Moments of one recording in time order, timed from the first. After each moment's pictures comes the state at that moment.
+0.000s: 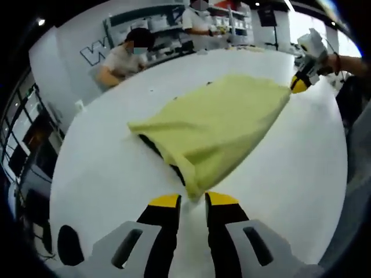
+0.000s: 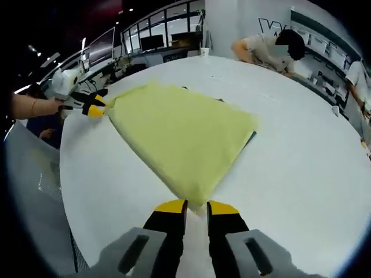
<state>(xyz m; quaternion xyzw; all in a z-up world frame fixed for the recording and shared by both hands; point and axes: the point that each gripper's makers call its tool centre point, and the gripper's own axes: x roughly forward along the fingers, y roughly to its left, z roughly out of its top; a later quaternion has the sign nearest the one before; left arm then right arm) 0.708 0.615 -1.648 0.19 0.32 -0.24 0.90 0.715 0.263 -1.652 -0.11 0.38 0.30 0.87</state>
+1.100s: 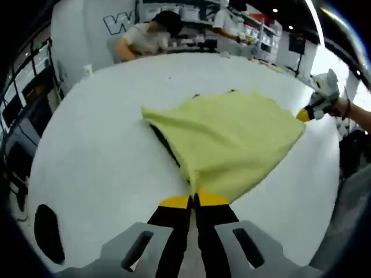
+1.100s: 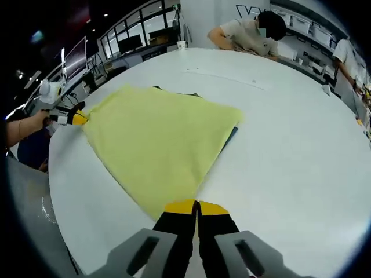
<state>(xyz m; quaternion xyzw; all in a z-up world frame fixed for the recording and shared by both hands) 0.732 0.623 -1.674 0.00 0.43 -0.17 0.88 0.746 0.252 -1.676 -0.07 0.44 0.25 0.86</state>
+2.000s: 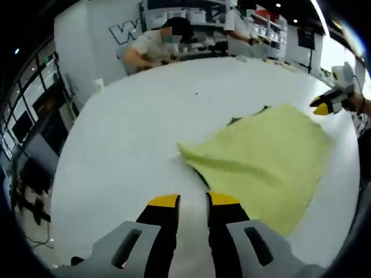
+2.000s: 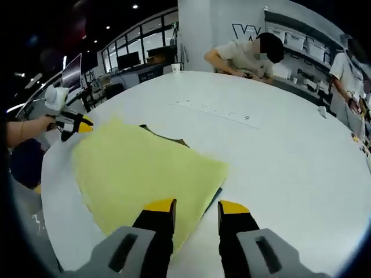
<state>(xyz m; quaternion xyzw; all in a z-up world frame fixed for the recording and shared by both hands) 0.834 0.651 -1.652 0.12 0.37 -0.18 0.91 0.833 0.268 -1.643 -0.09 0.37 0.25 0.89</state>
